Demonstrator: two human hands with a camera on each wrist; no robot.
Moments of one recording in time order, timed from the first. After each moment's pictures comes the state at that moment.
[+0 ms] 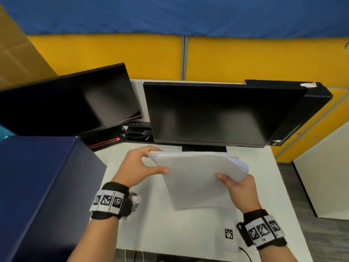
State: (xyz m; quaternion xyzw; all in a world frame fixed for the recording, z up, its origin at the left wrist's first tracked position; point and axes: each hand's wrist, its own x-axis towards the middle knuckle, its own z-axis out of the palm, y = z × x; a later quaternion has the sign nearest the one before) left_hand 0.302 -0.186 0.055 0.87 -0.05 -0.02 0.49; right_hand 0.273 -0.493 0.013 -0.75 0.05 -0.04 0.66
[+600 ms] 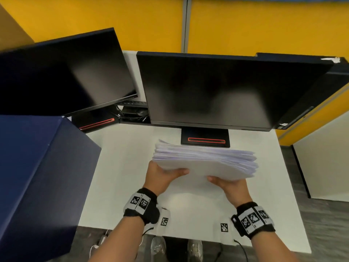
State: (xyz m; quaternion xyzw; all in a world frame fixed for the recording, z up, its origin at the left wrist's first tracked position) left_hand 0.276 -0.256 -0.053 0.70 0.09 -0.02 0.71; right_hand 0.265 -0.496 -0.060 -0.72 0.10 0.05 0.69
